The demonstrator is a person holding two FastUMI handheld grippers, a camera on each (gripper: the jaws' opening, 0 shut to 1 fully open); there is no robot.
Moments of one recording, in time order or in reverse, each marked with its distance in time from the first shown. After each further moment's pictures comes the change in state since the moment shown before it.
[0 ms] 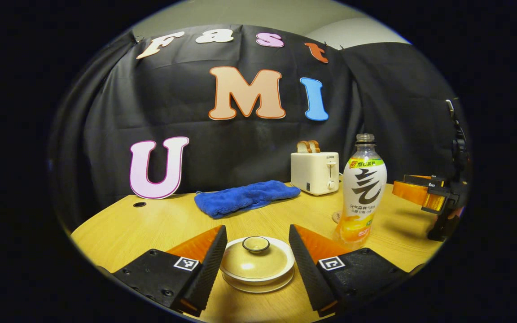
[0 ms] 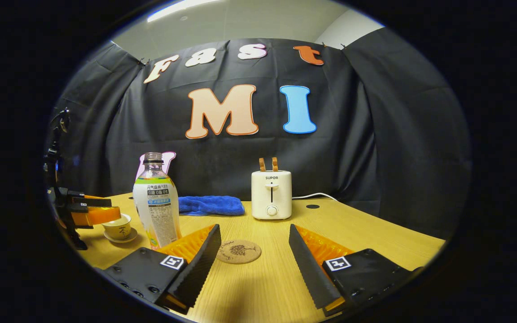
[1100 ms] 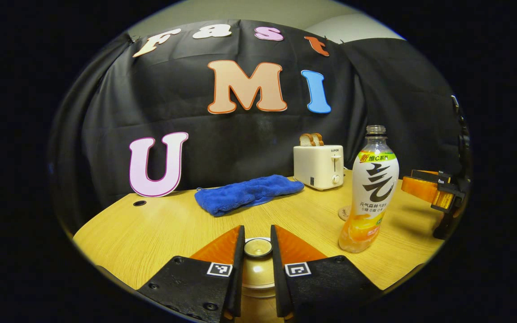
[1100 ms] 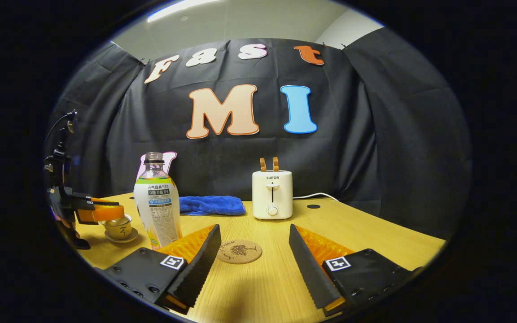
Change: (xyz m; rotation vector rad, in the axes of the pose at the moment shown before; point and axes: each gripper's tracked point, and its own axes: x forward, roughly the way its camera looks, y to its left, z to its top) left arm 0.007 0.005 -0.003 0.005 0.026 0.019; right arm 0.000 0.000 0.001 0.000 0.002 0.006
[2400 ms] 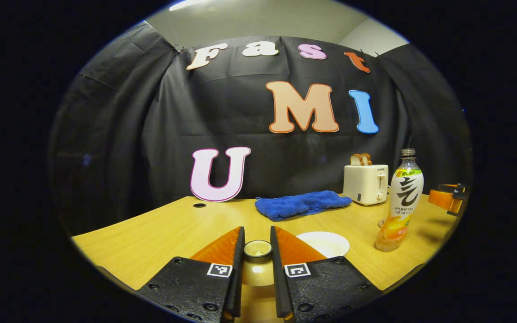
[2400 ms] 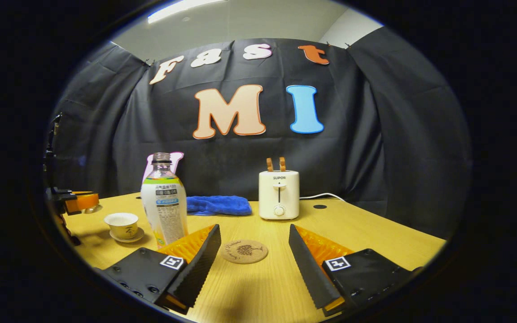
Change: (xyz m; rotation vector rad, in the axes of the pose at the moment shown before) left arm -0.069 0.078 0.007 -0.047 -0.112 0.344; right arm -0.001 0.019 -0.002 0.004 0.004 0.094
